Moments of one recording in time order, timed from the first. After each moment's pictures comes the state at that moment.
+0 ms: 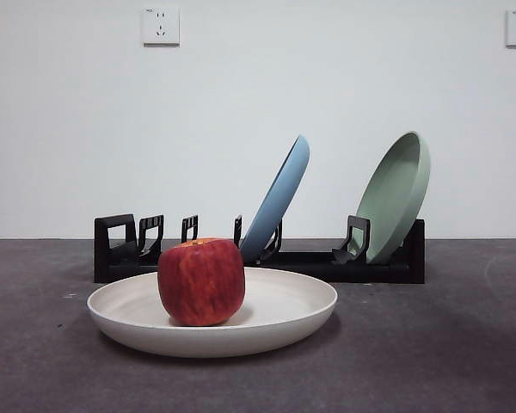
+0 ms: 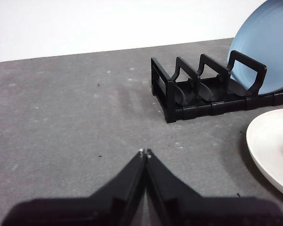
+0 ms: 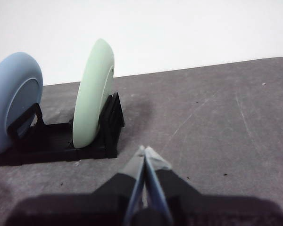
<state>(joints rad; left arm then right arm) -0.05 0.00 0.02 -0.18 0.08 0.05 0.07 0.00 0.05 -0.10 0.02 0.09</state>
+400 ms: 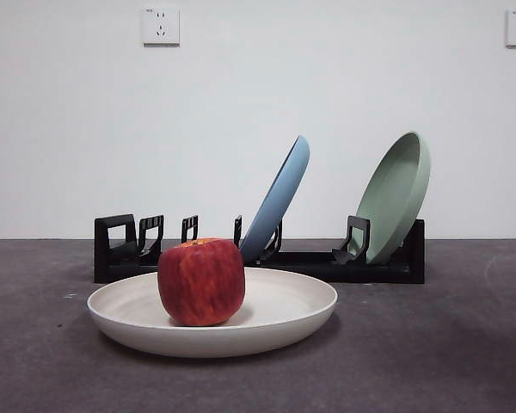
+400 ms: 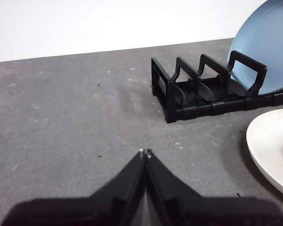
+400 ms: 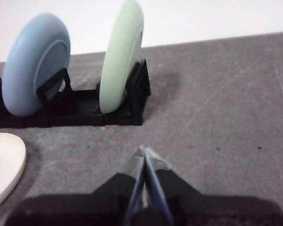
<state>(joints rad) -0.05 0.00 0.02 -0.18 0.08 0.05 0.07 0.01 0.02 -0.17 -0.11 0.09</state>
